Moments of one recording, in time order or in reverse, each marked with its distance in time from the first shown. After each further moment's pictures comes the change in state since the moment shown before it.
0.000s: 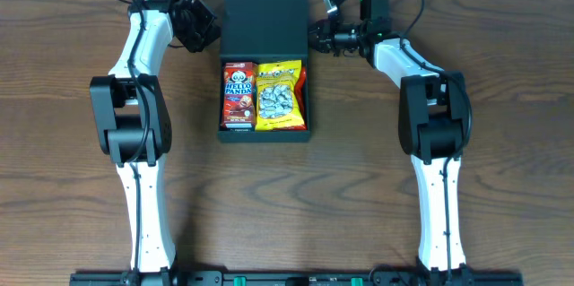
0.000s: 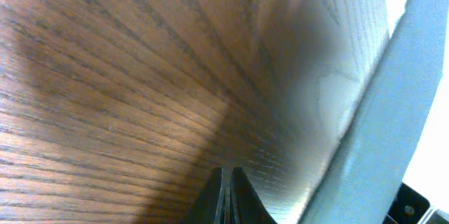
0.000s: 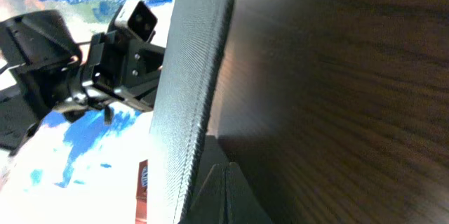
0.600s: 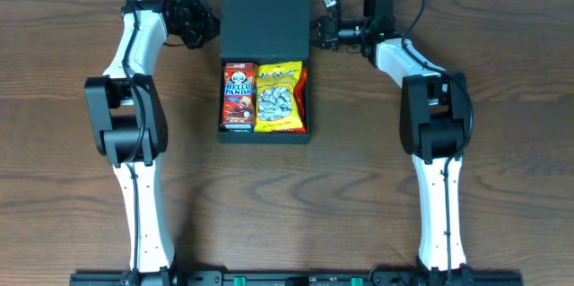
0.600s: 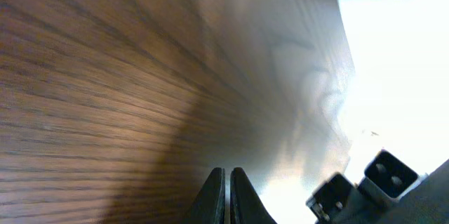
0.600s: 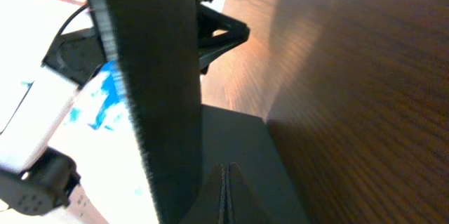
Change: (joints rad) left arm 0.029 0.000 0.000 0.035 0.201 0.089; right arm -0.009 0.000 0.000 0.157 -0.206 0.006
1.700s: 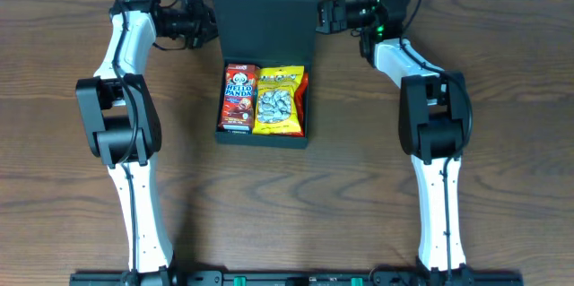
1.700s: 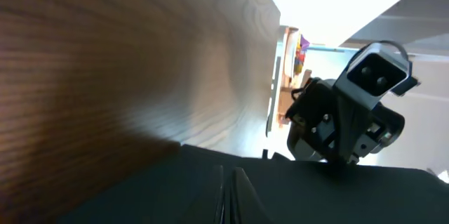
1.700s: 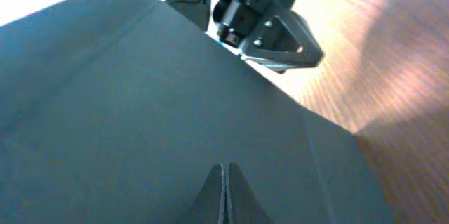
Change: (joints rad) left arm 0.043 0.000 0.000 -0.097 0.463 0.329; right arm 0.013 0.000 0.000 0.942 -0.192 0.760
